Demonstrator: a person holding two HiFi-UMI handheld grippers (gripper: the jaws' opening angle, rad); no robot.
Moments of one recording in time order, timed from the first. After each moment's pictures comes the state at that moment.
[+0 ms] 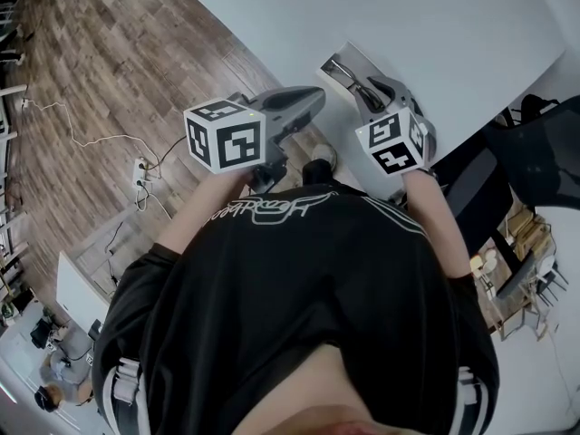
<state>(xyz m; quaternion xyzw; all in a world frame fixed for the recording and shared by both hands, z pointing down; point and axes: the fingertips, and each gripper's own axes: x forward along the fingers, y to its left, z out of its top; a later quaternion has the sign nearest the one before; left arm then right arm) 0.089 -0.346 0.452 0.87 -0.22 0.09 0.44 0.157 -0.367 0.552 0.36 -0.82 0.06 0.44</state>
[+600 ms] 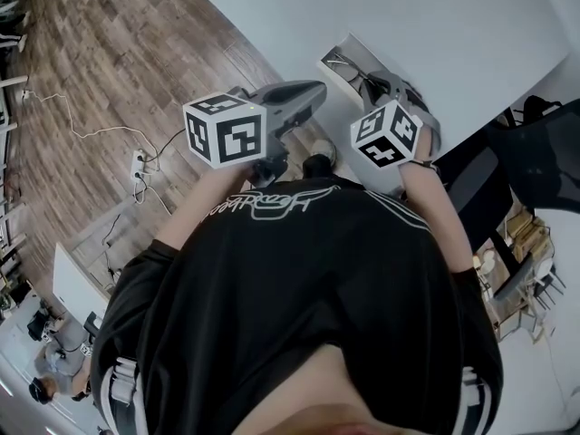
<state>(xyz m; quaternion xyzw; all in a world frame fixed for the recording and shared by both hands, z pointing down) 0.090 -0.341 0.454 0.86 -0.24 0.09 0.44 0.163 -0.366 0.565 0.33 -0.79 -0.02 0.52</state>
